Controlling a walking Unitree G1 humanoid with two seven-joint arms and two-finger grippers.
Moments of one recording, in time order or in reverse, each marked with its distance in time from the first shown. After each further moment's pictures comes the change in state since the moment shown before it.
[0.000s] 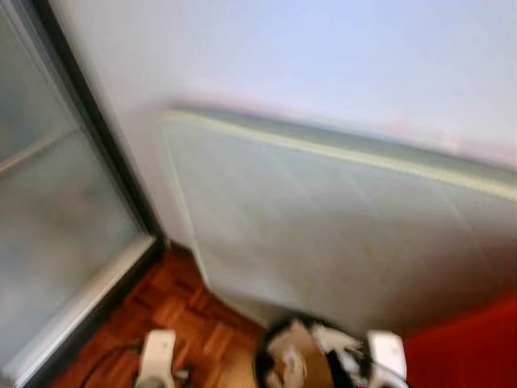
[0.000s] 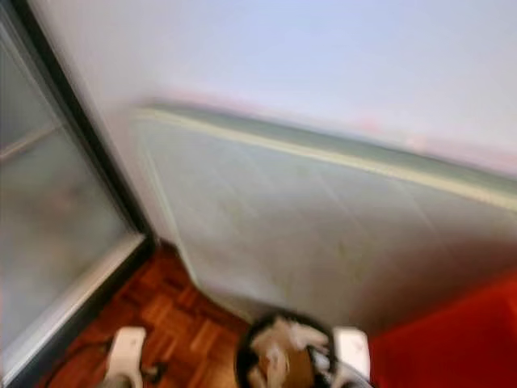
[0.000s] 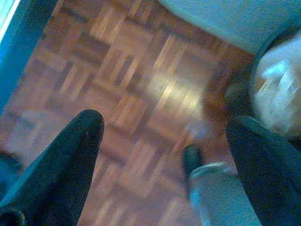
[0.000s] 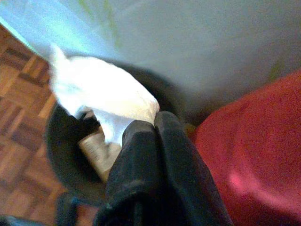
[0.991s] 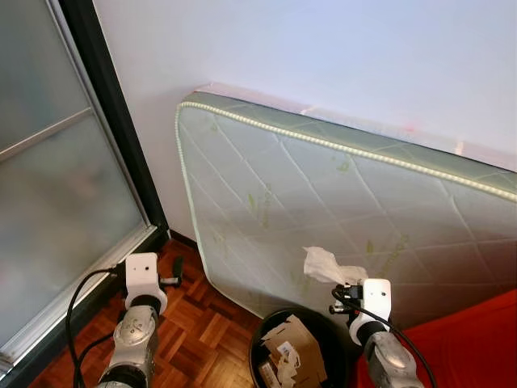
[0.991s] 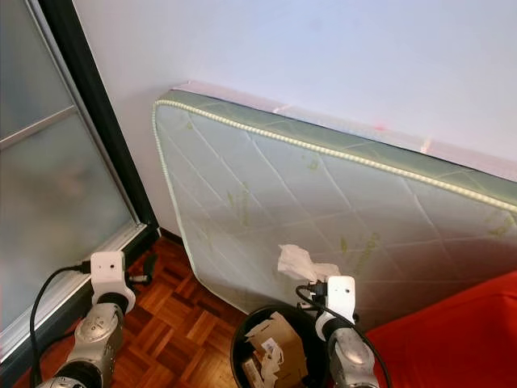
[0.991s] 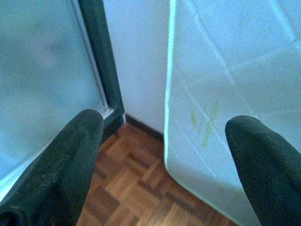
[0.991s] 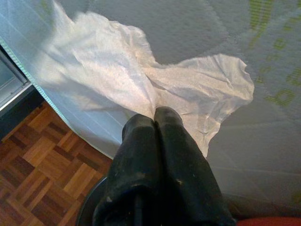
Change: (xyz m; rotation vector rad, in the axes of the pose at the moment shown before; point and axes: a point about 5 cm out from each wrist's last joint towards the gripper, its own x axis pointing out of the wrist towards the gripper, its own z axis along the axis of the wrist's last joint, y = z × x) left arm -0.015 0.018 0.134 -0.072 -0.723 0.095; right arm 0.021 0.026 0.087 0.010 -0.330 0.108
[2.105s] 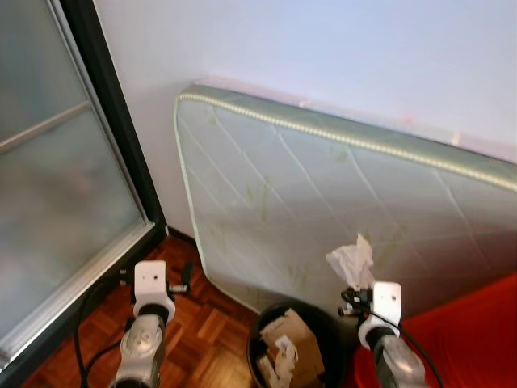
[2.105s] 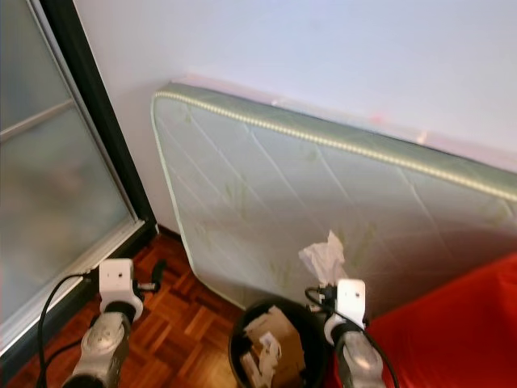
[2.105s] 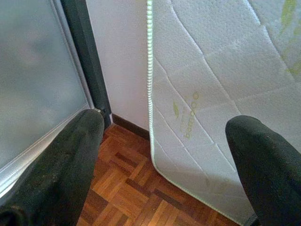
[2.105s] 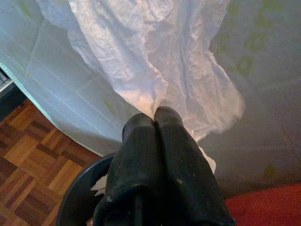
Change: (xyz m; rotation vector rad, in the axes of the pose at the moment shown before) left arm -0.012 -0.013 -0.010 -0.004 -0.009 -0.045; right arm -0.005 -0.014 -0.003 0.005 0.003 -0.056
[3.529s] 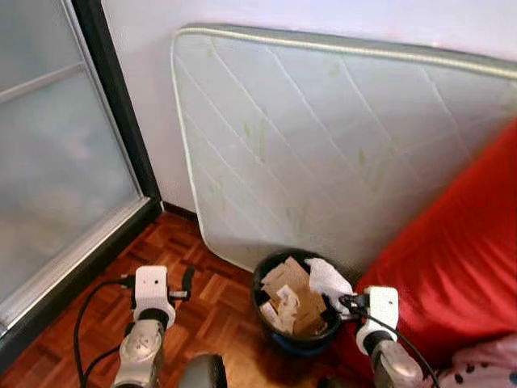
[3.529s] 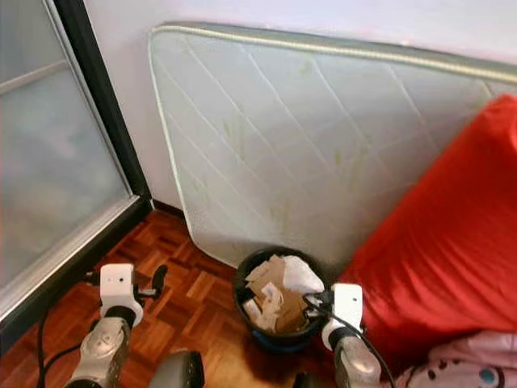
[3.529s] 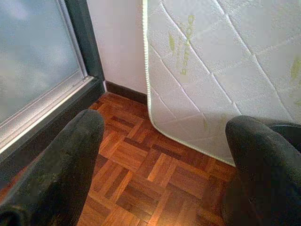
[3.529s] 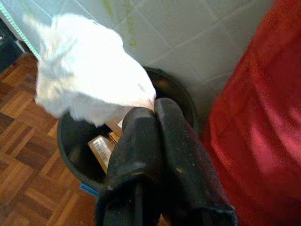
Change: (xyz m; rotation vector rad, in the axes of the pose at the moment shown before) left arm -0.006 0.002 -0.008 0.005 0.042 -0.010; right arm -0.002 0.006 -0.008 0.007 0.040 0.011
